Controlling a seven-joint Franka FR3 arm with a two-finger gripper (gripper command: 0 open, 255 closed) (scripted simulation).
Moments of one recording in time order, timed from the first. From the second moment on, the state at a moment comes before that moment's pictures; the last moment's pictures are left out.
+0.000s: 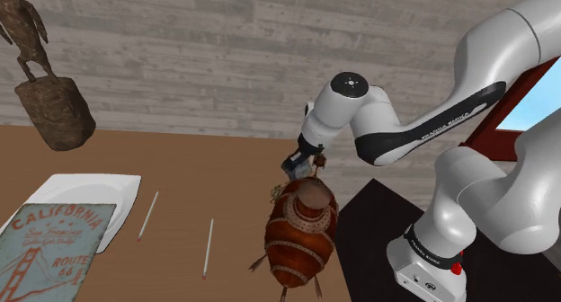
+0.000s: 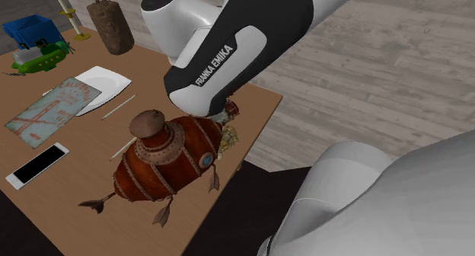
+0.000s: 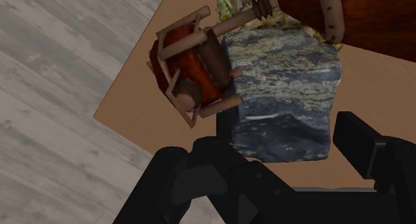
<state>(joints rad) 0.81 -0.36 -0.44 -2.73 -0.76 2.49 0.94</state>
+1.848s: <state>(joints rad) 1.75 -0.13 -1.56 -2.78 0.18 3.09 -0.05</state>
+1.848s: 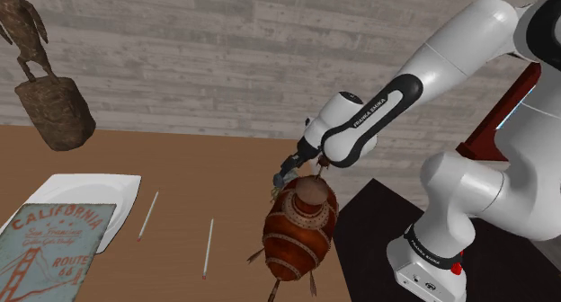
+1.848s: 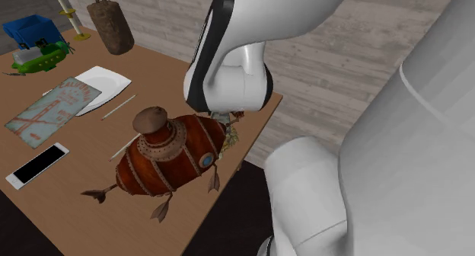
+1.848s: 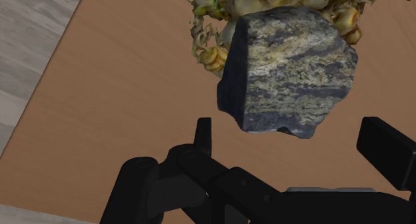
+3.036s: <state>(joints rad) 2.37 -0.18 -2.20 -2.75 0.11 3.22 0.00</state>
